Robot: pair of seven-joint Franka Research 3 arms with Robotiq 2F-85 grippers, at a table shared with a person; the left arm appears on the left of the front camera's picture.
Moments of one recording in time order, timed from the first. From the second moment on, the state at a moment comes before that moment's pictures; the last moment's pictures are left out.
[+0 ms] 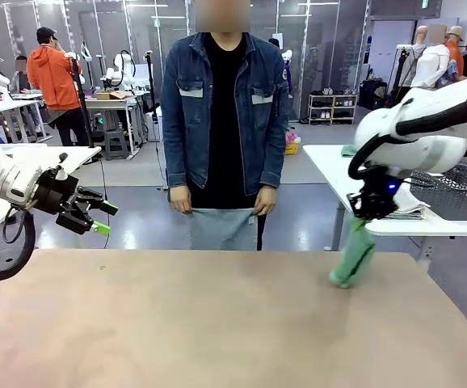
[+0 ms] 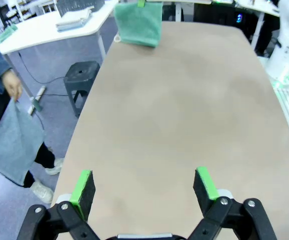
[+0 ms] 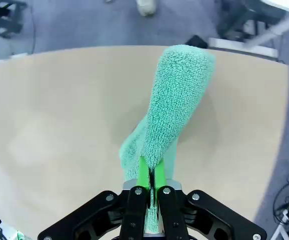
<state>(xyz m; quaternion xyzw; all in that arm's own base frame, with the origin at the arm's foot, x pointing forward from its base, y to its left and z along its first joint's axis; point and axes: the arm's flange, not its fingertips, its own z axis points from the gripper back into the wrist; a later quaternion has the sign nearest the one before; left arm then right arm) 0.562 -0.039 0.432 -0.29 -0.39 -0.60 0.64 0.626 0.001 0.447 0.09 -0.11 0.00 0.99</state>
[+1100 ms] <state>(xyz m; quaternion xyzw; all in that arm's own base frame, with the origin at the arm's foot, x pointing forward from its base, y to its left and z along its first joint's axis) 0.562 -0.039 0.432 -0.29 -0.39 -0.60 0.63 0.639 0.088 0.439 0.23 -0.04 0.07 0.97</state>
